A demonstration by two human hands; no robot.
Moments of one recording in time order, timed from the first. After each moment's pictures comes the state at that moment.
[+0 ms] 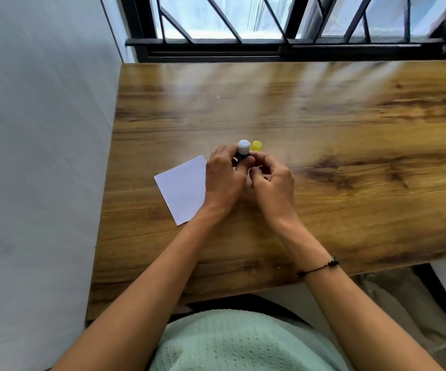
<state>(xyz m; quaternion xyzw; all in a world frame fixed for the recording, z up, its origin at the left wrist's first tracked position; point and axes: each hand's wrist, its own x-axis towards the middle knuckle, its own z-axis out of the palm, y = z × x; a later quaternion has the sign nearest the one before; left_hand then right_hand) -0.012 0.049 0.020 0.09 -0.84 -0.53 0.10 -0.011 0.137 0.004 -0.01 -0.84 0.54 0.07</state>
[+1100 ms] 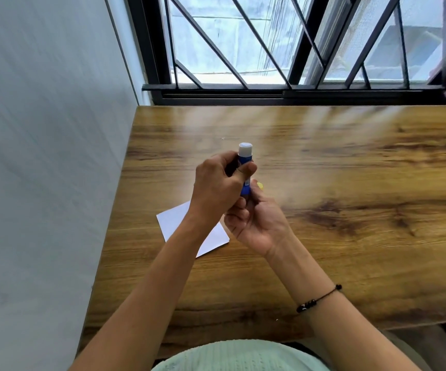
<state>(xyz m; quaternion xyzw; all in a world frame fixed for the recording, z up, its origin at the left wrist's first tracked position) -0.035 0.033 0.083 0.05 -0.81 -0.57 0.13 -0.033 0.121 0.048 -0.15 -0.28 0.89 -0.32</state>
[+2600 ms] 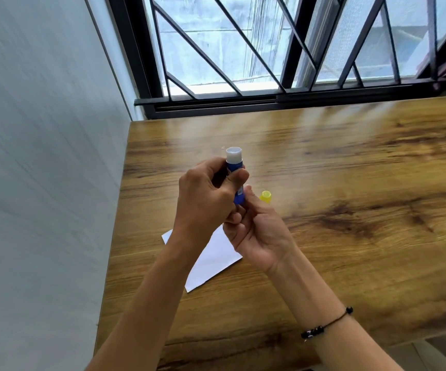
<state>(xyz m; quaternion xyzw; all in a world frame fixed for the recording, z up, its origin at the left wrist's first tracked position) -0.026 0.003 0.091 0.01 -0.80 -0.58 0.13 -0.028 0.098 0.053 -0.12 -0.30 0.91 -0.27</state>
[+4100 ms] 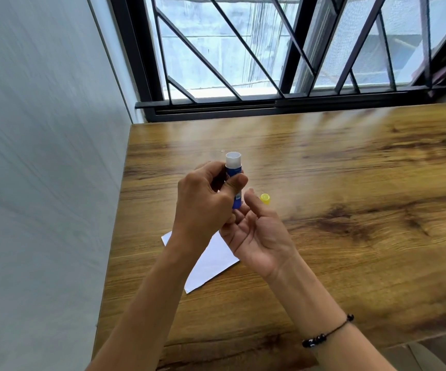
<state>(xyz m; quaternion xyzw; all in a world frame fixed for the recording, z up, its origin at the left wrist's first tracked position) -0.022 0.002 0.092 0.01 -0.81 -0.57 0.14 -0.022 0.097 0.056 -0.13 -0.25 0.91 -0.29</state>
